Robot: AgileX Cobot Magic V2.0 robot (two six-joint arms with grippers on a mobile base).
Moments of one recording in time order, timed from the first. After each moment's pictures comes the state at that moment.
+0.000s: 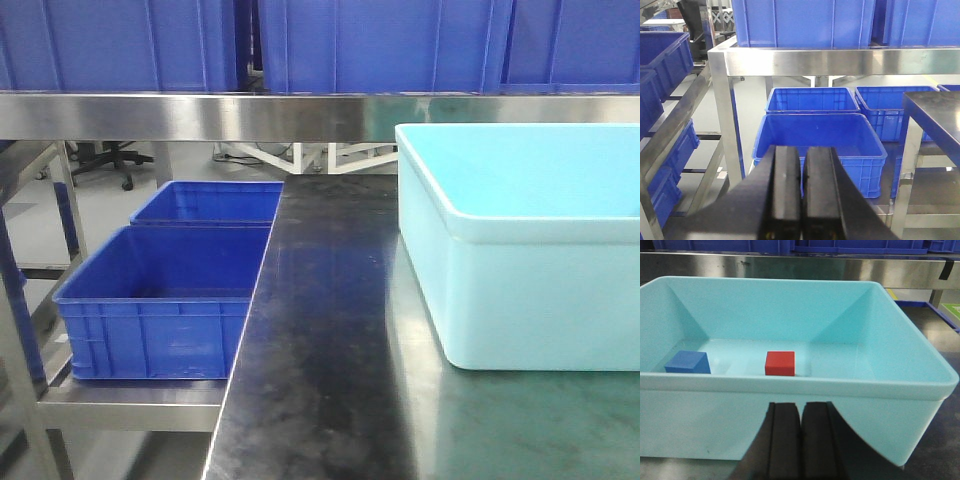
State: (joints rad) left arm -0.06 -0.01 0.01 0.01 0.13 -0.02; right arm -0.01 -0.01 0.03 0.00 0.20 0.03
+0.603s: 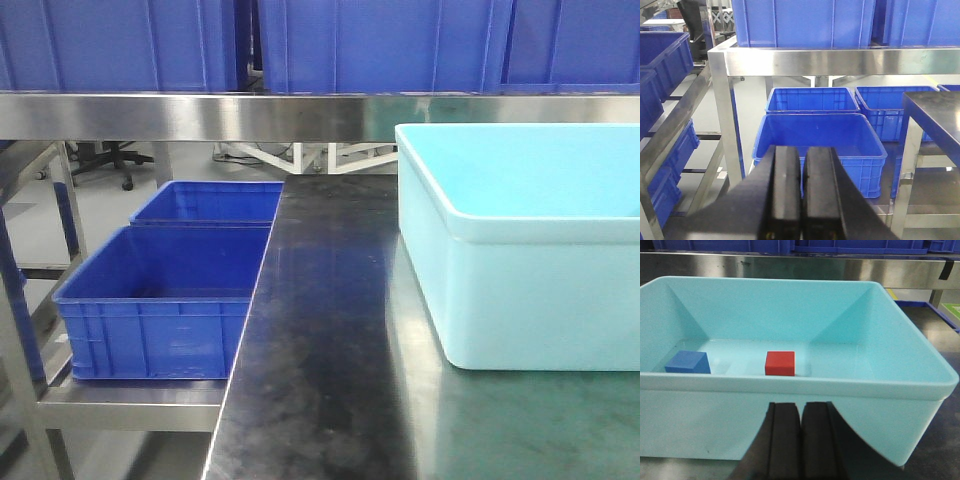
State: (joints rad) left arm -0.06 -0.01 0.01 0.01 0.13 -0.02; right arm -0.01 -0.01 0.03 0.00 0.20 0.03
